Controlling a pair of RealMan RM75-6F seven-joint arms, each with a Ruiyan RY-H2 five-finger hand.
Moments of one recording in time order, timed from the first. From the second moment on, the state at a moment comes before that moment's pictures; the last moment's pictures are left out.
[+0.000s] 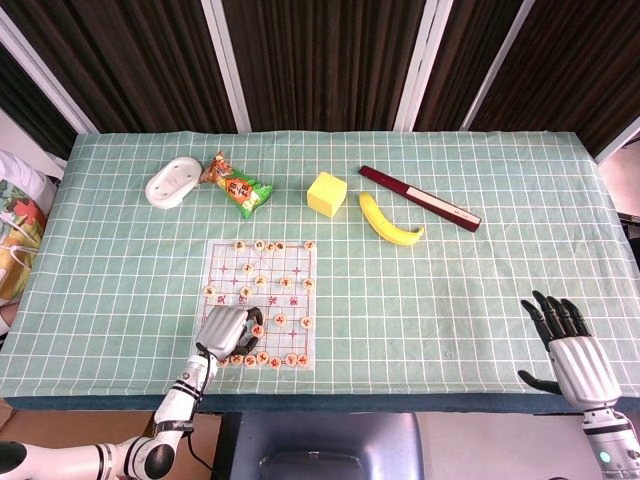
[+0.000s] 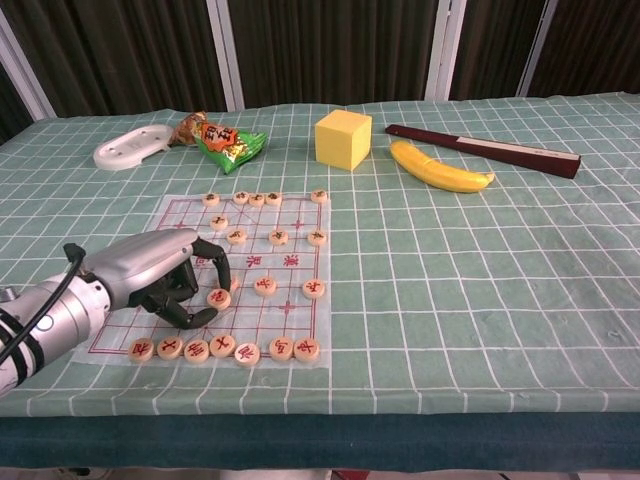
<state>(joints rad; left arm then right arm) -0.62 -1.73 -0.12 -1.45 1.08 1.04 0.40 0.08 -1.11 -0.01 -1.58 -1.60 1.46 -0.08</state>
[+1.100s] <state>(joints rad) -0.61 -1.72 -0.11 -1.45 1.08 1.03 0.39 0.08 -1.12 -0.02 -1.58 -1.61 1.46 -0.07</state>
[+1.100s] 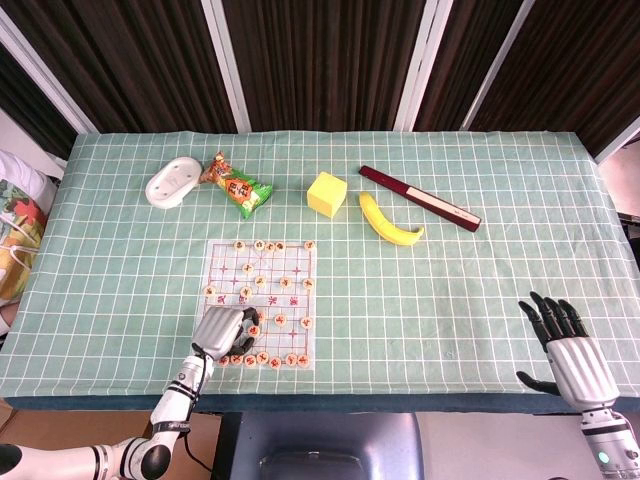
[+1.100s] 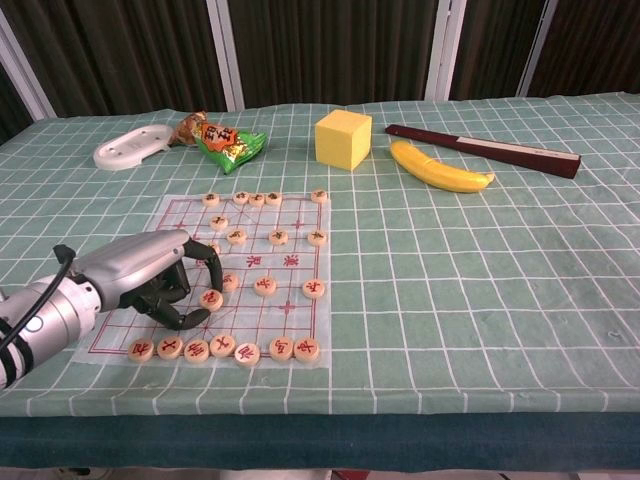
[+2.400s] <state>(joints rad) -0.57 -1.61 -0.10 -1.58 1.22 1.13 0.34 0.08 -1.11 -0.02 -1.58 -1.60 1.46 -0.07</state>
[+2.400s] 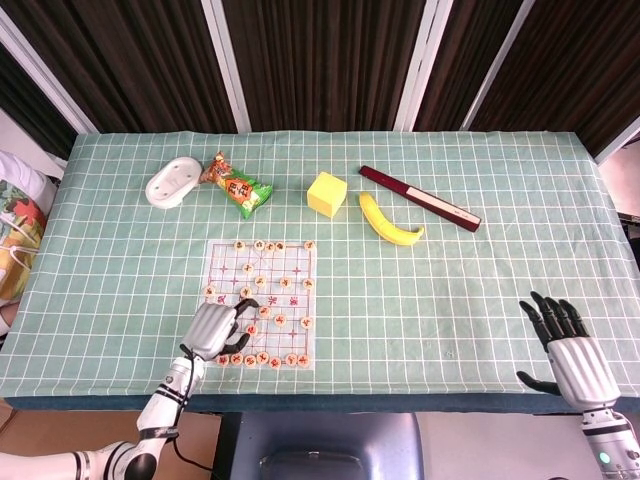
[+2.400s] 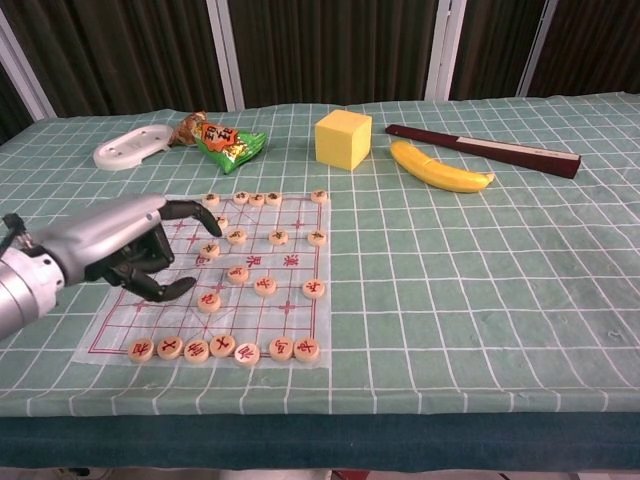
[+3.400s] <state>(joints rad) -0.12 -1.24 0.12 -1.48 1.66 1.69 -0.01 0.06 -1.11 -0.02 -1.59 -1.61 1.49 -0.12</state>
